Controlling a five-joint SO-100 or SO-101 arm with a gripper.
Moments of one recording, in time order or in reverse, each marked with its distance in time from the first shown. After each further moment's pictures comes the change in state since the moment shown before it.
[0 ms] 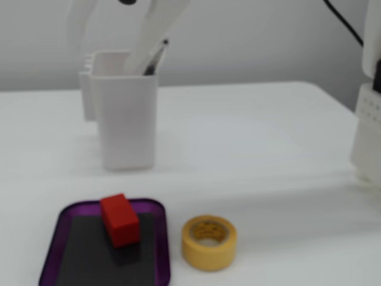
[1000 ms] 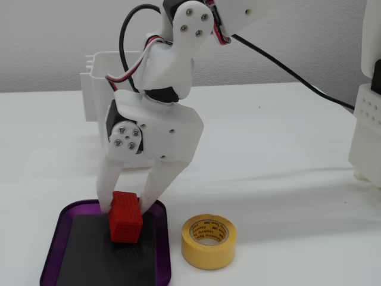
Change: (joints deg) arm 0.8 -3.9 52.3 -50.1 -0.3
